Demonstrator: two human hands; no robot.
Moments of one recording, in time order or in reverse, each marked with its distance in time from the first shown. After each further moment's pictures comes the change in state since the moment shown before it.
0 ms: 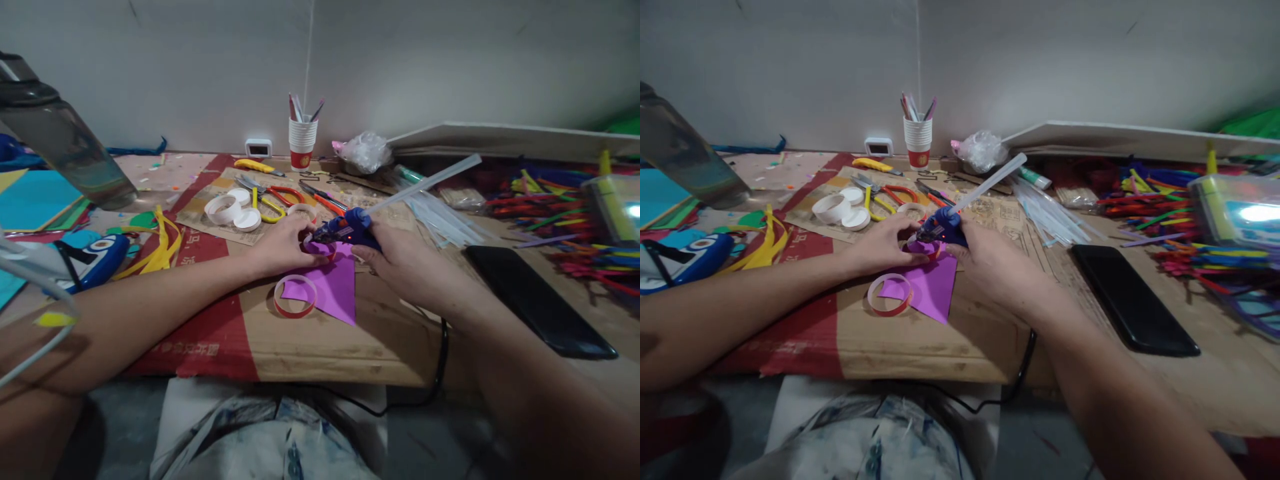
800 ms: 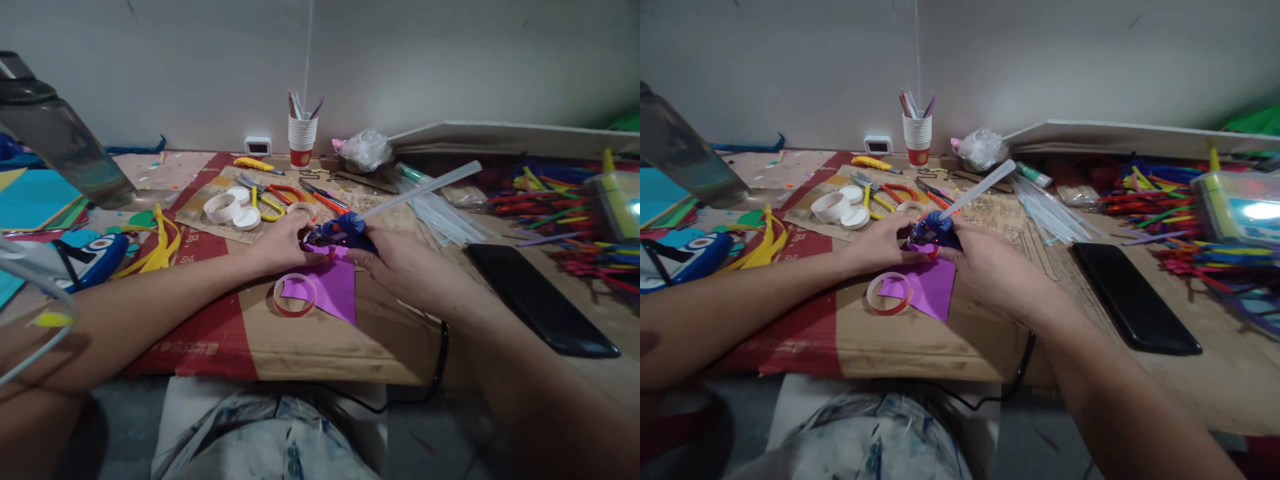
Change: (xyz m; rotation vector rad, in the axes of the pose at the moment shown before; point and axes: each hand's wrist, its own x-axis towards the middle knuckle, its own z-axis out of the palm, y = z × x) left_hand 0.000 0.002 -0.001 0.038 -0.010 -0.011; right_hand -0.003 -0.004 0.001 0.078 0.041 -0.146
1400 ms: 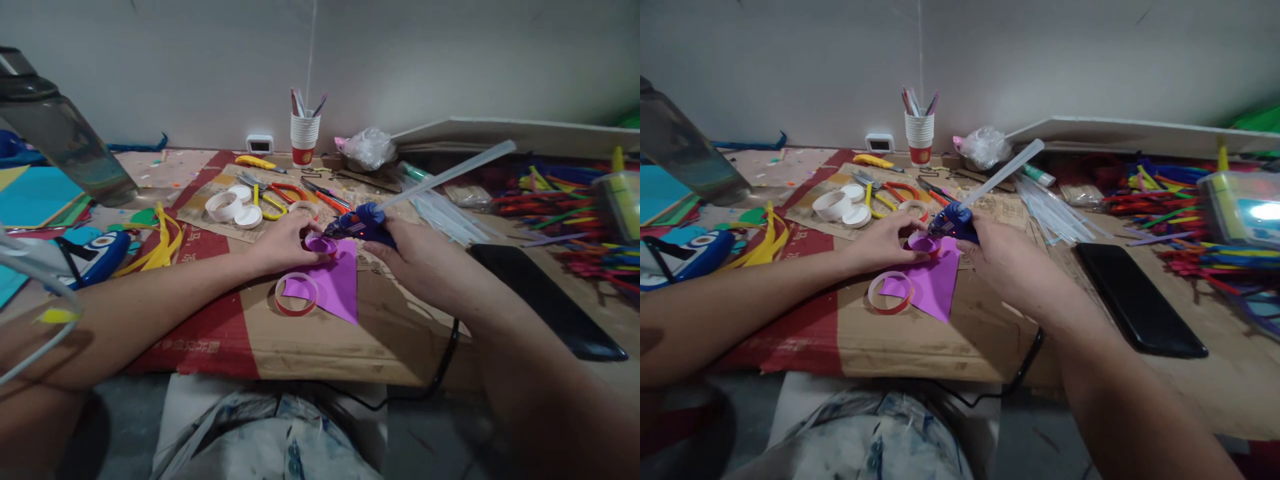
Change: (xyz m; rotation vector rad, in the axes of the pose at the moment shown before) left_hand 0.000 -0.003 0.002 -0.026 0.003 -0.012; right_hand -0.004 0.007 -0.010 -0.185 0.008 0.135
